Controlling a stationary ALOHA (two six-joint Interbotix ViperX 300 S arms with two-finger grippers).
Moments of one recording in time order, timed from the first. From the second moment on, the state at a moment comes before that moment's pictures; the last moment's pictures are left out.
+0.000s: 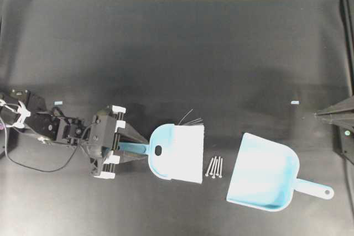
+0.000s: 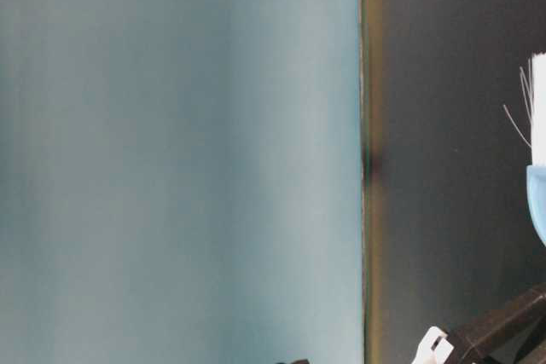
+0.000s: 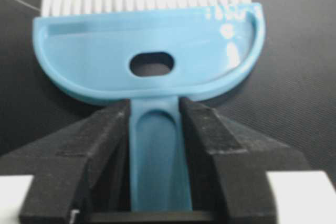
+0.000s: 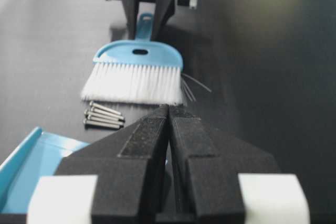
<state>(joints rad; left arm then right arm) -0.08 0.26 0.98 0.05 -0.66 0.00 0.07 -1.55 1.45 0.00 0.27 -0.01</state>
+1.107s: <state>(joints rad) -0.01 -0.10 0.39 0.05 0.94 0.25 0.07 -1.55 1.45 0.00 0.27 -0.01</state>
